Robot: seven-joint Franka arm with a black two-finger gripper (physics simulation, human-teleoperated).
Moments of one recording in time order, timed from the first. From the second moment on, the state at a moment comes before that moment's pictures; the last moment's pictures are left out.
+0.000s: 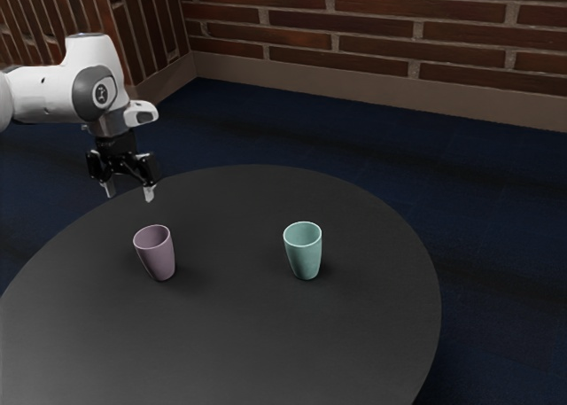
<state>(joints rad) -0.06 0.22 0.36 -1.80 -0.09 1.91 0.11</state>
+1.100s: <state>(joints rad) -0.03 0.26 0.35 -1.91 -0.09 2.04 0.06</state>
